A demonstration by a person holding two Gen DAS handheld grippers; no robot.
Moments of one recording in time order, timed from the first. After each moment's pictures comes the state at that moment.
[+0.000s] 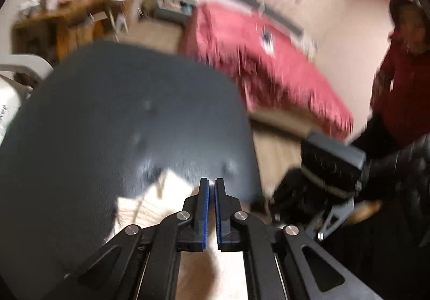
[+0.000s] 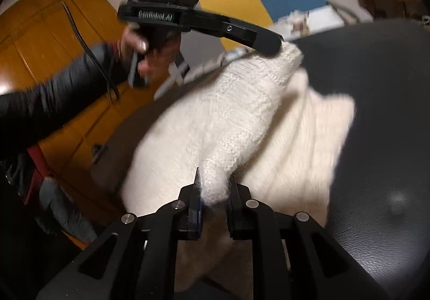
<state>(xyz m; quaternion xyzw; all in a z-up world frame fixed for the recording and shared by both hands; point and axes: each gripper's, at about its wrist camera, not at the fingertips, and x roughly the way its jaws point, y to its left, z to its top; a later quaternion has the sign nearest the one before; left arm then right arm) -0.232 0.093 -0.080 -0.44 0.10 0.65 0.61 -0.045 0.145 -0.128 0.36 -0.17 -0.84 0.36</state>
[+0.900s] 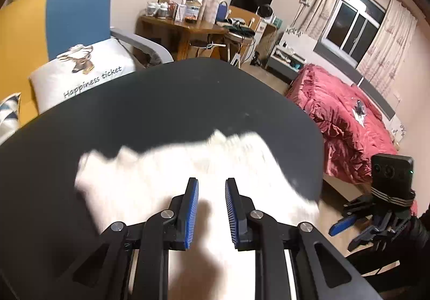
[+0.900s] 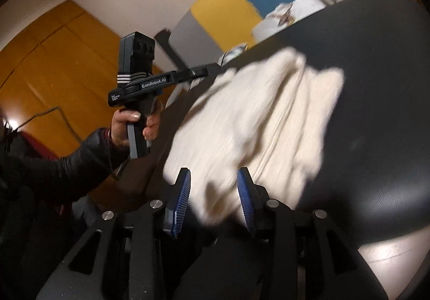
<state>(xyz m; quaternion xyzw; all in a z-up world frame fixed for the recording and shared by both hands) -0.149 -0.031 -0.119 -0.42 0.02 0.83 0.36 0.009 0.217 -0.144 0.41 -0.24 -0.79 0.38</state>
